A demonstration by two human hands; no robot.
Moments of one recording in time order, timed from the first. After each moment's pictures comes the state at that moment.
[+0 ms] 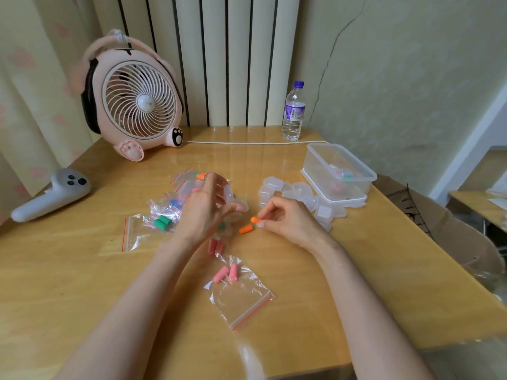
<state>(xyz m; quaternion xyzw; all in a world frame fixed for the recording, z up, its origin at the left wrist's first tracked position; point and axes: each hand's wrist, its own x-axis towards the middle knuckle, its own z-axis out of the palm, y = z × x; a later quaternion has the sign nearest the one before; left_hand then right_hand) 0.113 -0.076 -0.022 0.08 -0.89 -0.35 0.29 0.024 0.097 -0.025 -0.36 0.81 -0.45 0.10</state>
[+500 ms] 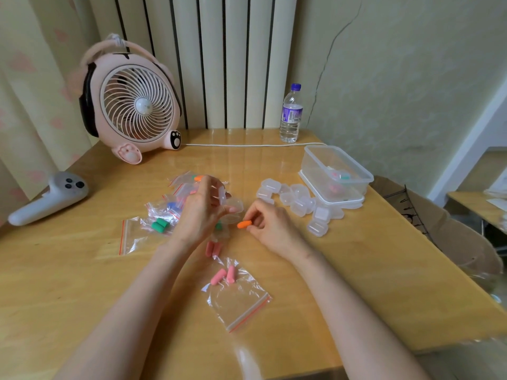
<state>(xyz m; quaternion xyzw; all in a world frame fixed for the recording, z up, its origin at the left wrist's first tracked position) 0.110 -0.076 -0.024 0.08 -0.86 -0.40 0.30 0.035 0.076 -0.038 -0.41 0.82 -0.40 0.00</state>
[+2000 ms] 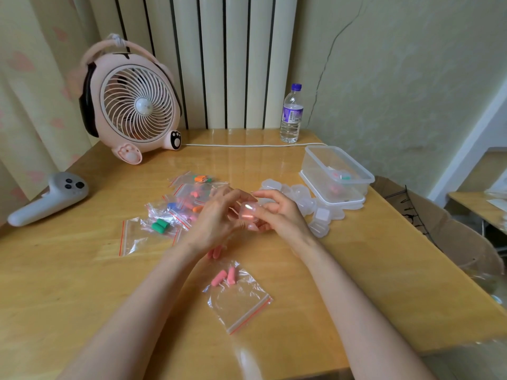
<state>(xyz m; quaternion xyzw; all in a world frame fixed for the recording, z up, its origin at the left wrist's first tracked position) 0.105 -0.064 -0.027 -0.04 -0.89 -0.40 0.23 0.035 0.081 -0.022 -0.27 0.69 -0.64 0.18</state>
